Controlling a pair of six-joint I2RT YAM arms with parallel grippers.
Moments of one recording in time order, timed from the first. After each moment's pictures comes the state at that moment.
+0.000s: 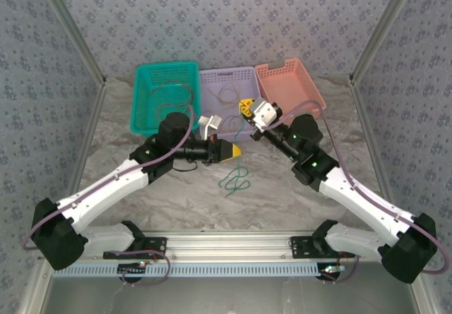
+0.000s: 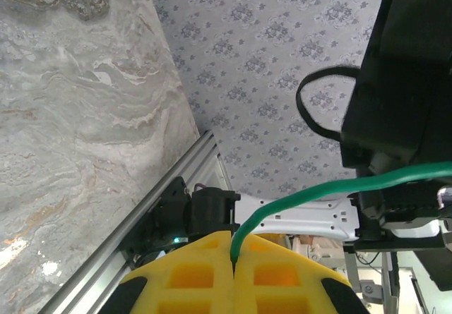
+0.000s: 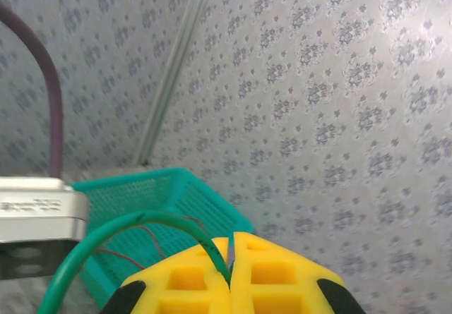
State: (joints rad) left arm -0.76 1.20 0.96 -0.09 0.73 -1.03; right arm 0.70 1.08 0.91 0.30 -0.06 -0.46
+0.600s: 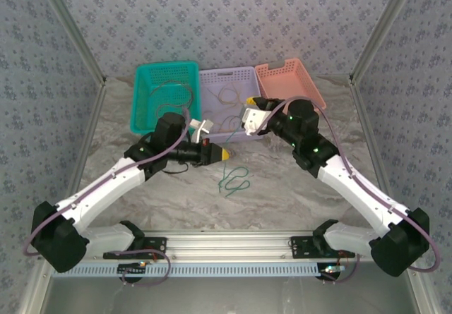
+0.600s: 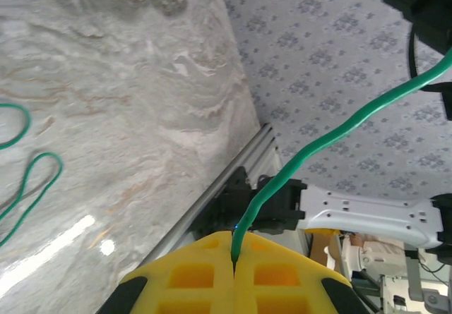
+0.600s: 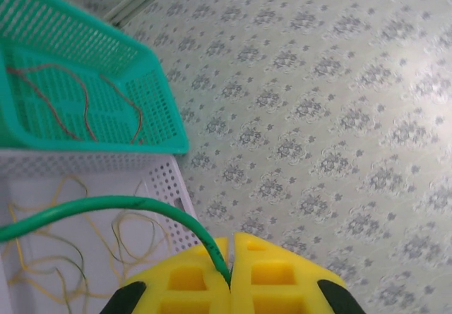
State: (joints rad) left arm -0.66 1.19 0.94 -0.33 0.73 -0.81; right arm 0.57 1.15 1.01 0.05 -0.11 -1.09
